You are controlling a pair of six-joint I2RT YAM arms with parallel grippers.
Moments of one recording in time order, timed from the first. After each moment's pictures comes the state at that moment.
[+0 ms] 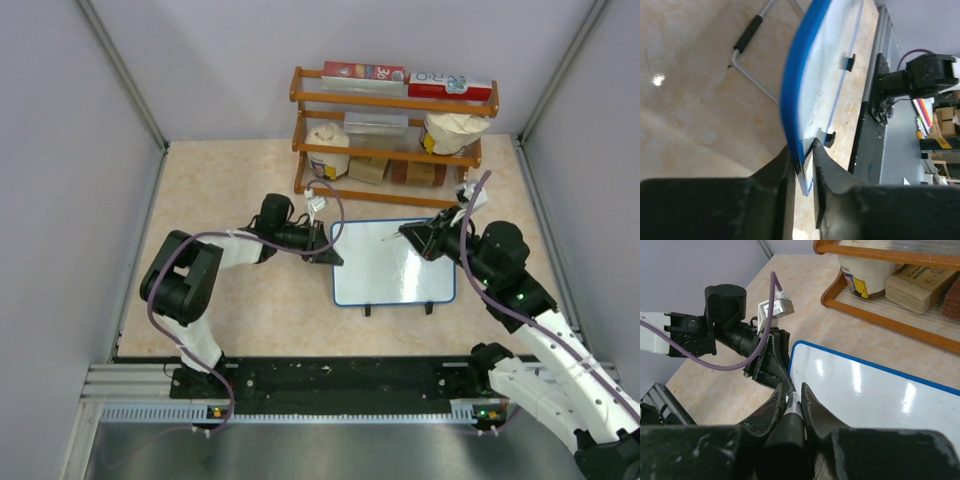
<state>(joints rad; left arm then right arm) -0.43 1.78 0.89 0.25 1.00 -0.35 0.47 0.70 0.71 -0.10 -0.22 0.38</state>
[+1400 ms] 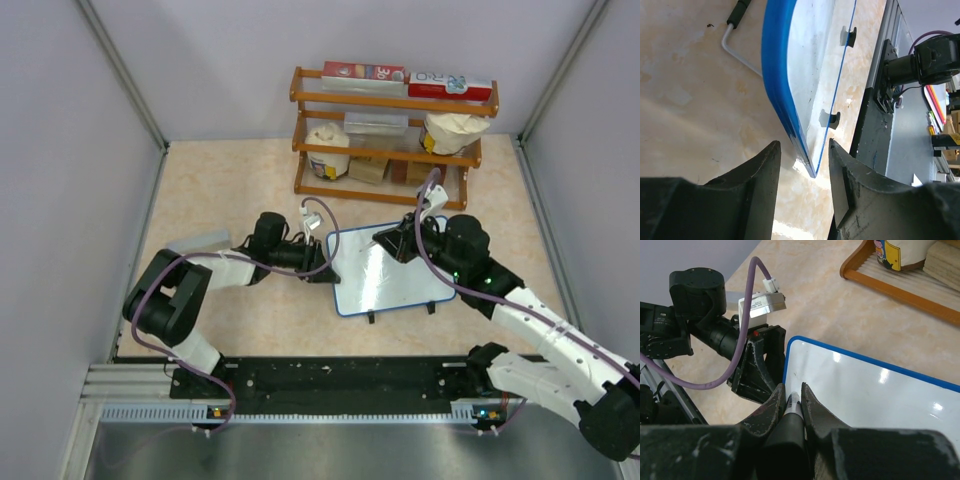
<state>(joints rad) -0.47 1.62 0.68 0.34 0.93 -0.36 0.61 0.90 0.69 0.02 -0.19 0.37</state>
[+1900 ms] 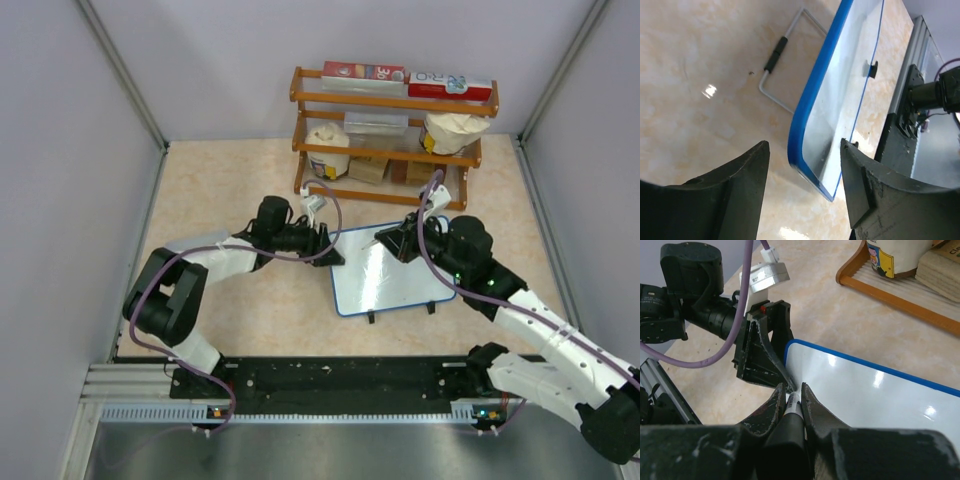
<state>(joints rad) -0.47 1.62 0.81 0.23 0.82 -0.31 0.61 0.88 0.70 0.01 -0.17 0.34</state>
